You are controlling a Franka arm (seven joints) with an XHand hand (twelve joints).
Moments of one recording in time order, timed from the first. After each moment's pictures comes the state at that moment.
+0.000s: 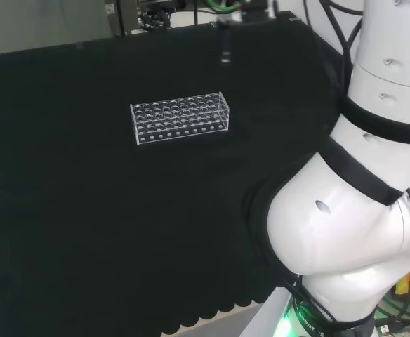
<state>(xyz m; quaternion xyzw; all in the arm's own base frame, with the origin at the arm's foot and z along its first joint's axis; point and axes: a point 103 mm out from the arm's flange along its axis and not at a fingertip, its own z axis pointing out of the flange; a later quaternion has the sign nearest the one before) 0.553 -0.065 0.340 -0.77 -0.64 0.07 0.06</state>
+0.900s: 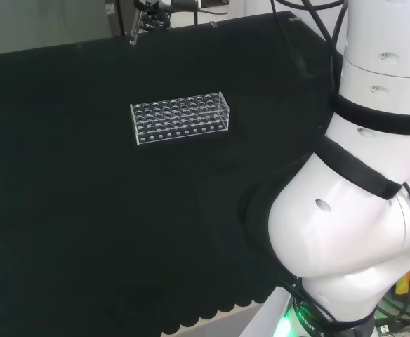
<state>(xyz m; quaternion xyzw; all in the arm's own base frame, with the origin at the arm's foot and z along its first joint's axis) 0.603 0.070 0.369 -0.69 -0.71 -0.06 0.12</state>
